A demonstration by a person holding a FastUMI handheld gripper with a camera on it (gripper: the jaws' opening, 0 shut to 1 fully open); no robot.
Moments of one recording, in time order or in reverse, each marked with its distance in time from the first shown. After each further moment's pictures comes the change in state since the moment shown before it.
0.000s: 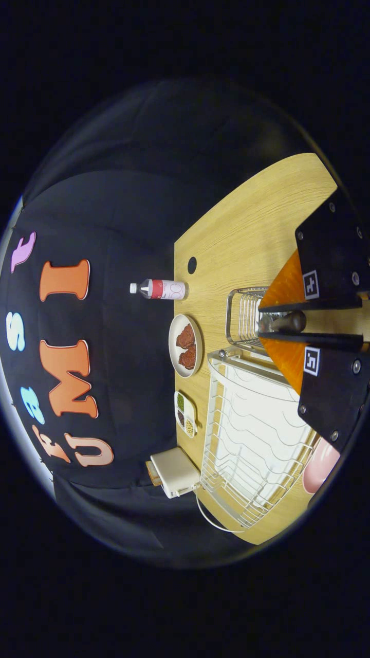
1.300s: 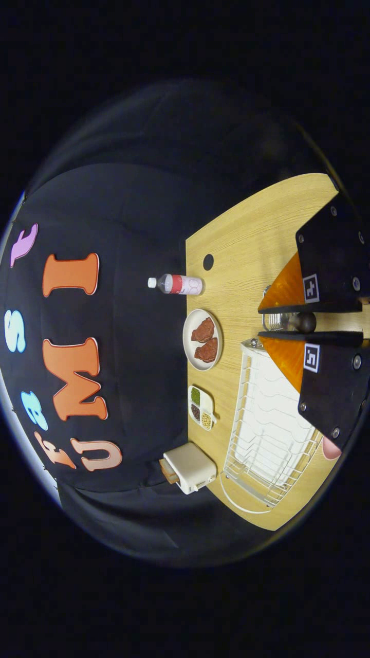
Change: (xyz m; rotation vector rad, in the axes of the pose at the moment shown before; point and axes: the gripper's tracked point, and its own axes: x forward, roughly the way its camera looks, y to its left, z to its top) arm -0.026 0.011 0.088 0.025 0.018 0.005
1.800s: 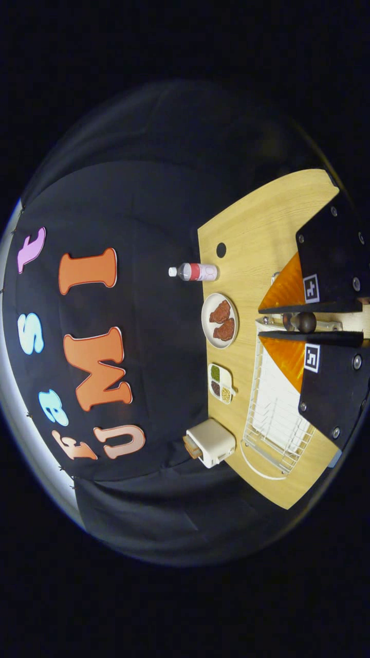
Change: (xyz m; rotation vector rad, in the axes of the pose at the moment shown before) arm -0.053 0.024 0.031 0.054 -0.061 0.110
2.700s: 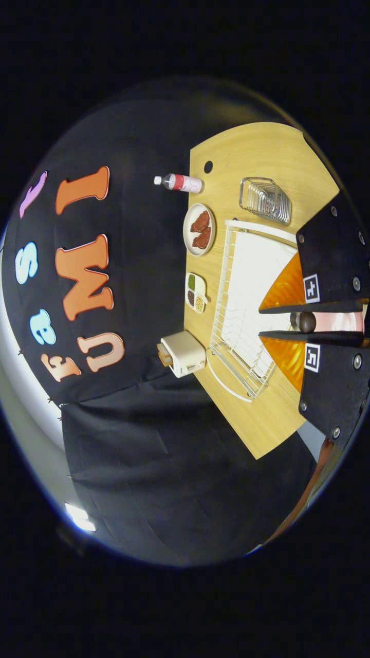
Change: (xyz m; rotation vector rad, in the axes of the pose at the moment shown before) arm -0.071 0.141 -0.084 -0.119 0.085 0.436
